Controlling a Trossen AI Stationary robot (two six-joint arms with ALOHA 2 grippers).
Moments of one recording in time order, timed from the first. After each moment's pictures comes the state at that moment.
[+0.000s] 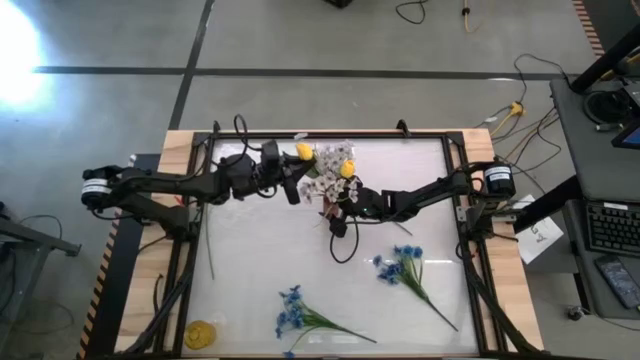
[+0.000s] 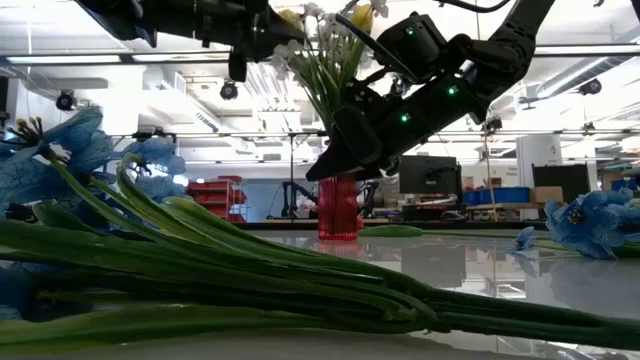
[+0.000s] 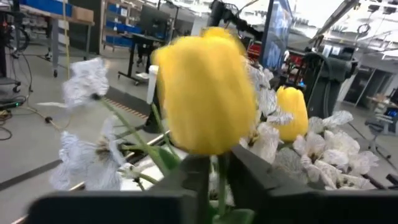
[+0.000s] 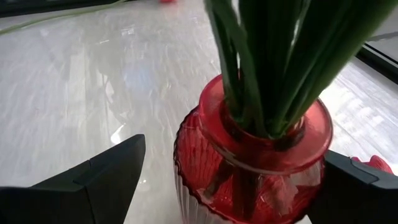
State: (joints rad) left arm 0.14 1.27 0.74 0.58 -0.24 -0.25; right arm -0.06 1.80 0.83 0.50 0.26 0.12
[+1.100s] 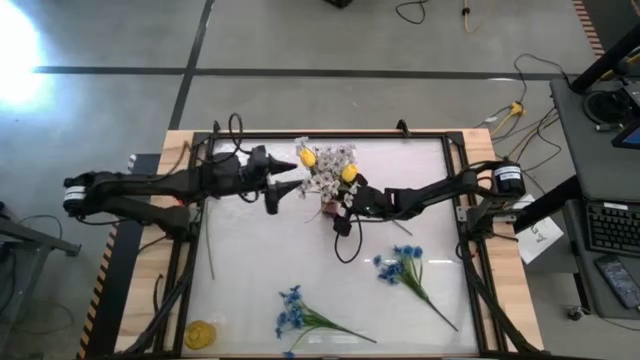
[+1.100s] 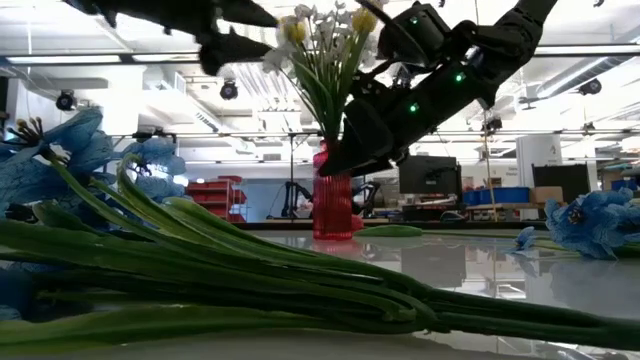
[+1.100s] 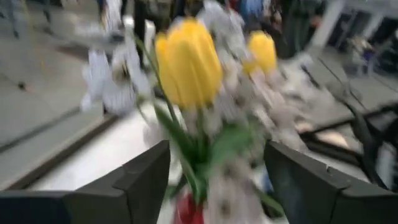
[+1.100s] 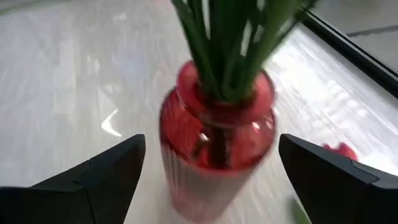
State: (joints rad) left arm 0.14 1.04 0.74 0.14 -0.10 -0.24; right arm -0.06 1.73 0.83 0.37 0.29 0.11
